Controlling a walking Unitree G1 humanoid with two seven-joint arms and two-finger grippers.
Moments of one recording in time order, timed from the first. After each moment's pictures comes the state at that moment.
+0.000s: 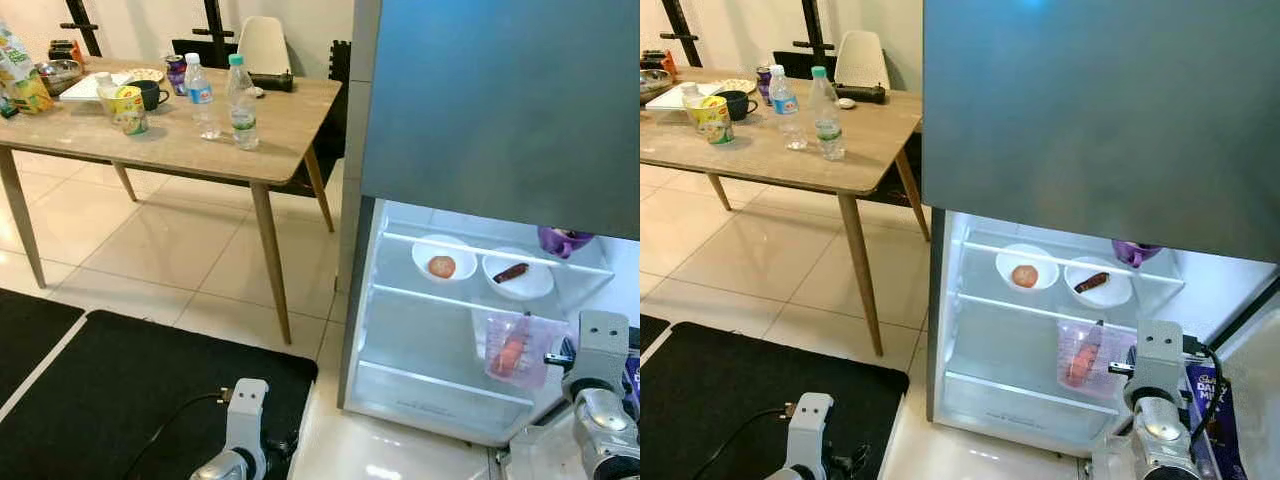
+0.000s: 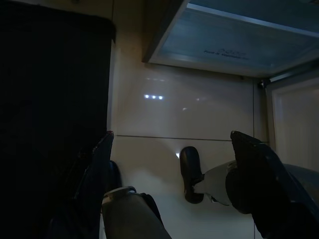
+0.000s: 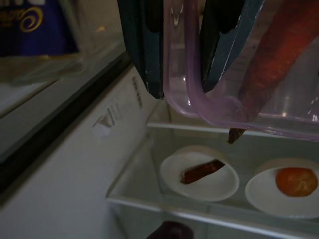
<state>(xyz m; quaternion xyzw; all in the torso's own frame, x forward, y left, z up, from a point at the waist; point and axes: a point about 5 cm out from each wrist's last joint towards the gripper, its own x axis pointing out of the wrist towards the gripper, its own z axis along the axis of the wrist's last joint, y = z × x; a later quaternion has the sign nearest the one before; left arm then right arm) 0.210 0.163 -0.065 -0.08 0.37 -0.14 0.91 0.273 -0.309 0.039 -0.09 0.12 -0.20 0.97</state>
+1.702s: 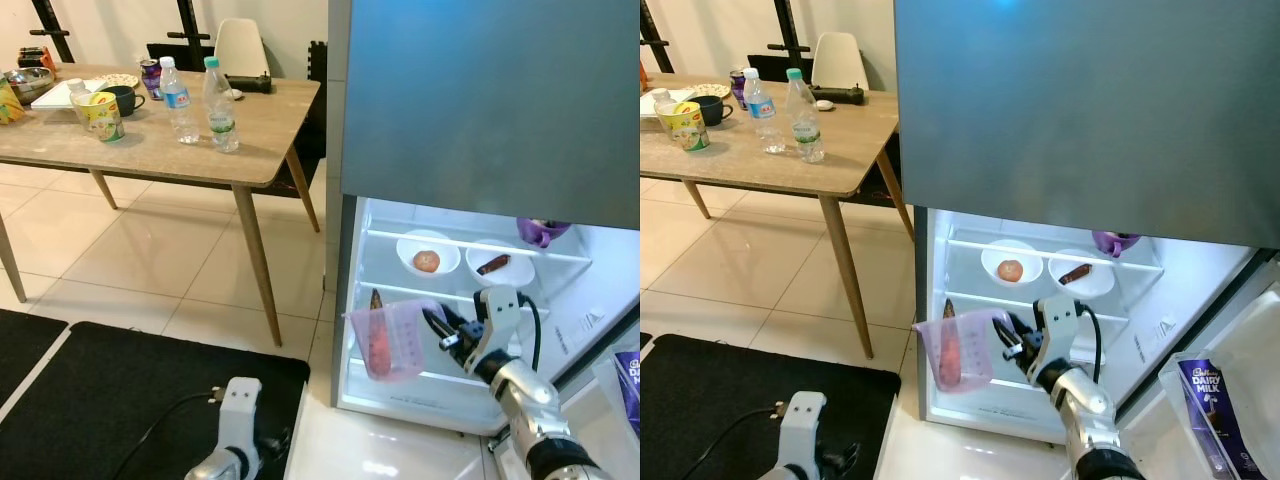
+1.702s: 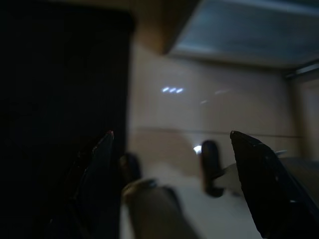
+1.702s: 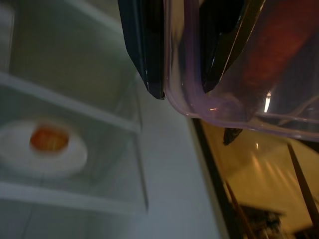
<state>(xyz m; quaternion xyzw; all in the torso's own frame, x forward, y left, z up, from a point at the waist) 0.196 0.189 -0.072 -0.05 0.40 -0.08 0.91 0.285 -0.189 0.024 0.02 0.10 0.21 0.97</state>
